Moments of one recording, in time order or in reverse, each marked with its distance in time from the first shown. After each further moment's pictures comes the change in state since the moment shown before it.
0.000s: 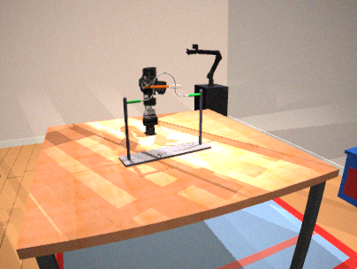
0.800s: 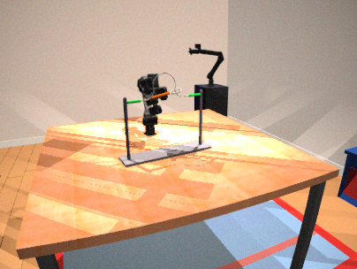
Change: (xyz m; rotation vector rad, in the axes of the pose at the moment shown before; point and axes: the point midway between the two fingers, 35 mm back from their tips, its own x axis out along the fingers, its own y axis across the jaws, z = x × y) arm -0.010 0.056 0.006 0.259 0.025 0.149
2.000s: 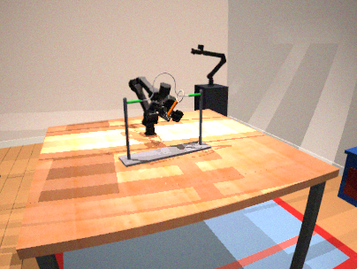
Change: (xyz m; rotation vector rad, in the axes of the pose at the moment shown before) arm -0.032 0.118 0.051 0.788 0.018 0.397
